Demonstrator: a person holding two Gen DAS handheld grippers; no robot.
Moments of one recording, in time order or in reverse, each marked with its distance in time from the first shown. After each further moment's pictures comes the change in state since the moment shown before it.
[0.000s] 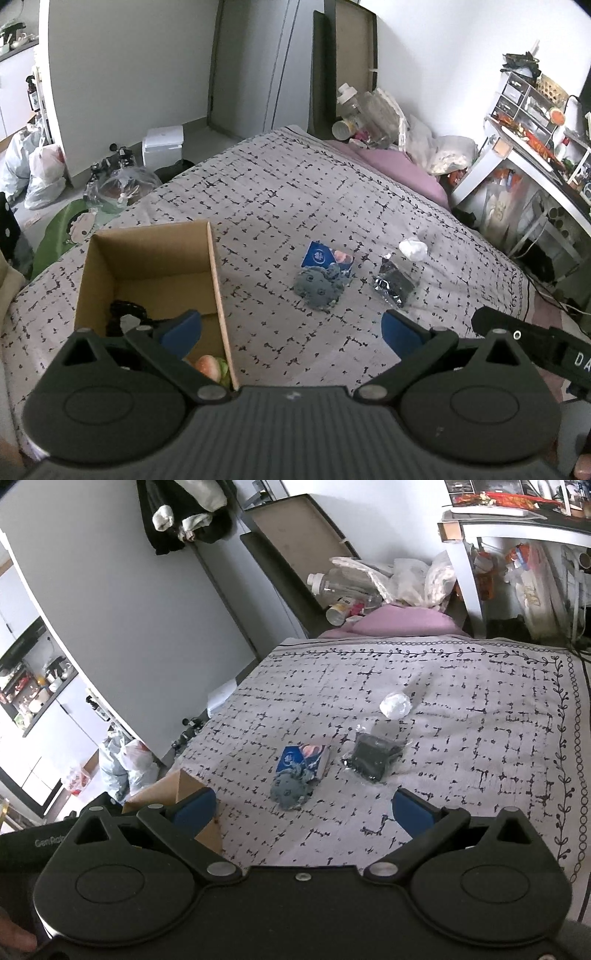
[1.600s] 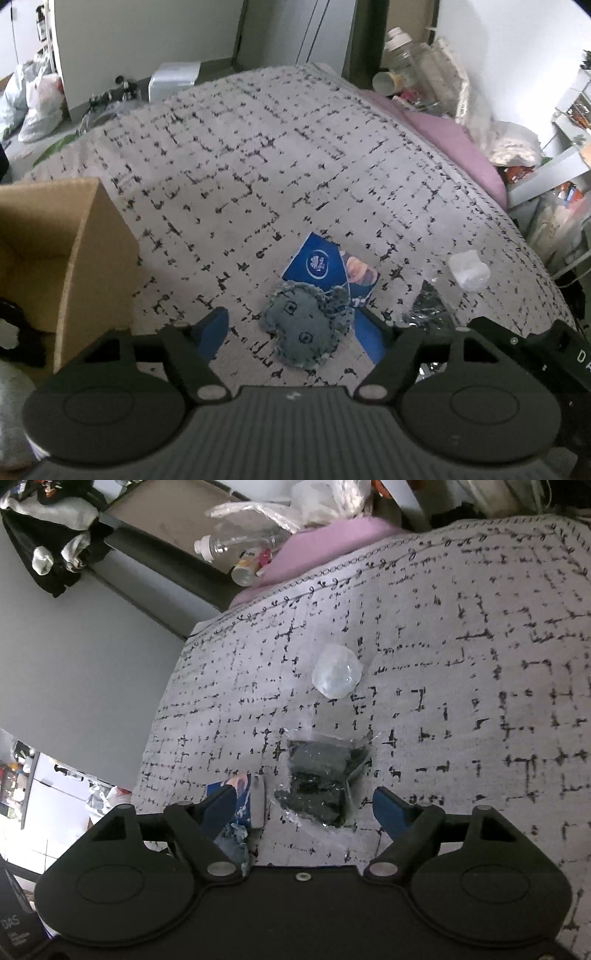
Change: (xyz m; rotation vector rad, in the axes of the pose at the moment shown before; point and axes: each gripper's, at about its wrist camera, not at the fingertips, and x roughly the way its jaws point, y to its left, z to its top) left arm 0.181 -0.023 0.029 -0.177 0.152 0.051; right arm 0.158 -0.088 0.023 0.363 0.139 -0.045
